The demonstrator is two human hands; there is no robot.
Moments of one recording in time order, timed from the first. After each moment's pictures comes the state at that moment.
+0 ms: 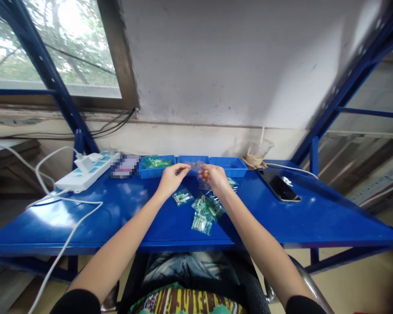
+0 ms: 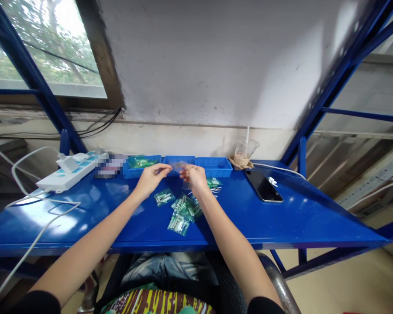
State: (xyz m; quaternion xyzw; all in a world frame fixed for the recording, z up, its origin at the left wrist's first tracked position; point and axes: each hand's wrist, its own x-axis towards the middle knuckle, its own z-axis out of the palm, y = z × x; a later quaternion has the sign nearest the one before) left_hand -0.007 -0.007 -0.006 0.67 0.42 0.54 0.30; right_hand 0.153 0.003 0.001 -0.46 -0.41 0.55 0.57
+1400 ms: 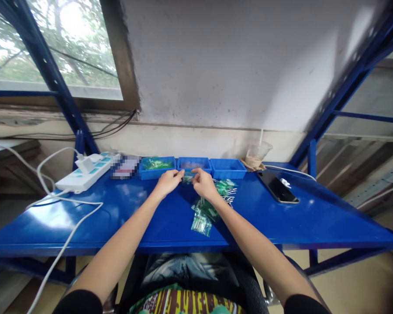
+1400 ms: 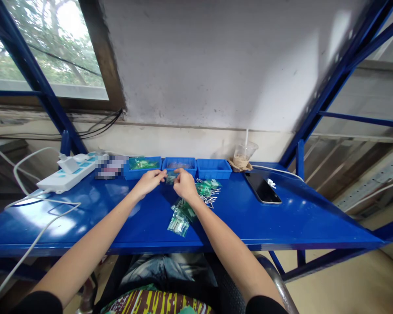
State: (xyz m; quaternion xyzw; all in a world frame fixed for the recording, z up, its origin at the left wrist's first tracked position) left_hand -0.024 0.008 -0.021 0.63 0.56 0.44 0.32; right_hand 0.137 0.005 -0.030 -0.51 -0.75 0.15 0.39
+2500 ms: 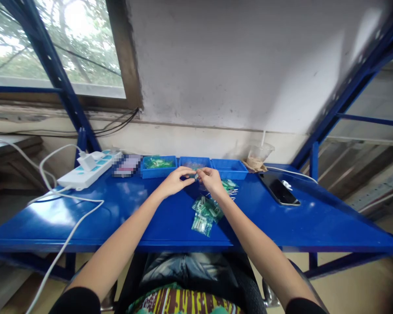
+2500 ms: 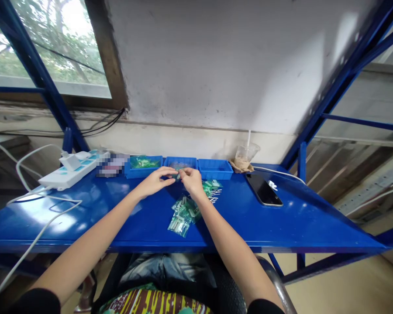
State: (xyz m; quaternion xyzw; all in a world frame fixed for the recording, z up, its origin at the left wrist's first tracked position) left_hand -0.015 -0.004 -0.009 0.75 0.42 0.39 0.32; right_hand 0.147 0.012 -0.022 -0.49 -0.61 0.36 0.51
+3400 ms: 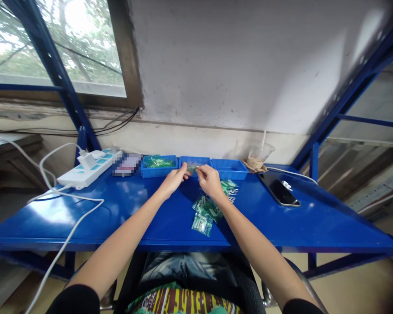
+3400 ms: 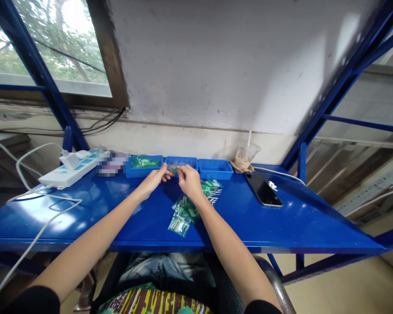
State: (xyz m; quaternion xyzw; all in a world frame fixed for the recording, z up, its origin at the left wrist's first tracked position) left_hand -0.011 -0.004 -0.010 0.66 0.51 0.43 0.35; right_hand 0.146 0.004 -0.018 -0.42 -0.75 0.11 0.50
